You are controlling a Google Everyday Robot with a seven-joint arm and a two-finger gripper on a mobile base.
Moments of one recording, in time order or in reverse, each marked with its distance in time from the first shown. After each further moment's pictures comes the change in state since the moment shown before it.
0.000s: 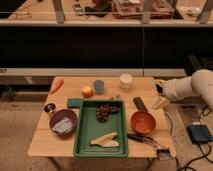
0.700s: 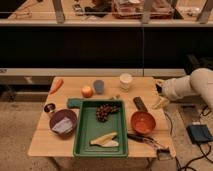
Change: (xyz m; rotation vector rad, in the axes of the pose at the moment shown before) arm 0.014 -0.003 0.002 0.022 -0.021 -0.055
